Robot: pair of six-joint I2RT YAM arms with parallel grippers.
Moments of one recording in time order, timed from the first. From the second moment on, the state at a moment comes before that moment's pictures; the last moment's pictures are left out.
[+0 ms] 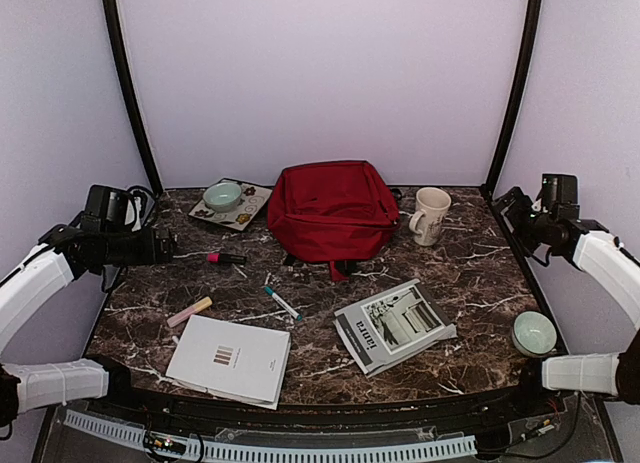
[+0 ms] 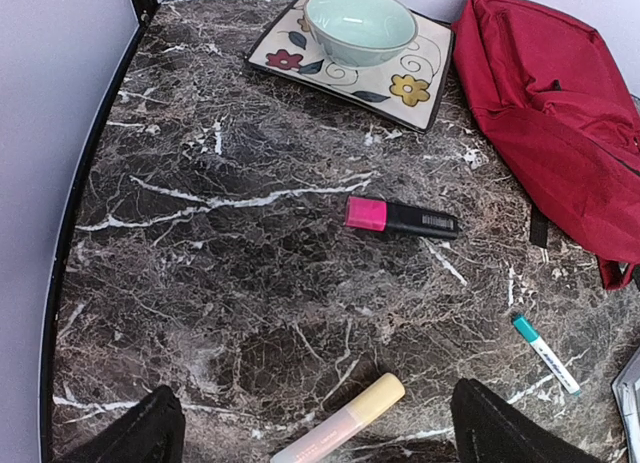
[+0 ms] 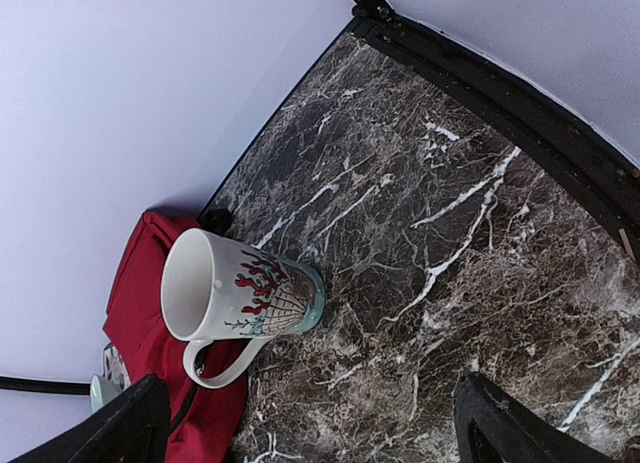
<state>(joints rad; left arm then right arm) -0.22 0.93 0.82 -0.66 -0.11 -0.28 -0.03 1.06 0.80 -0.32 -0.07 0.86</state>
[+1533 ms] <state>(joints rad) -0.37 1.26 0.91 -0.28 0.27 -0.32 0.24 1.22 1.08 -0.50 0.03 0.82</state>
